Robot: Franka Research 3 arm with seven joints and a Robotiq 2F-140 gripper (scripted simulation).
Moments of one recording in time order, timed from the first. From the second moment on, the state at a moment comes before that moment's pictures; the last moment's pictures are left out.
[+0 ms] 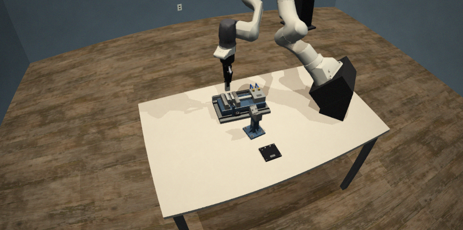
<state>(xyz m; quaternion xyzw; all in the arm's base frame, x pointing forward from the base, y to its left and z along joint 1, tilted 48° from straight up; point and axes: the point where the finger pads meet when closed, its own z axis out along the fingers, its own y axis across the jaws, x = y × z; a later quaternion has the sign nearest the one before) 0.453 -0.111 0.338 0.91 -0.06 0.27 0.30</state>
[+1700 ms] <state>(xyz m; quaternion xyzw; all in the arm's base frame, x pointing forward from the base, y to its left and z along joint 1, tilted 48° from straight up) 0.456 -0.115 0.334 0.91 -0.06 0.27 0.30</state>
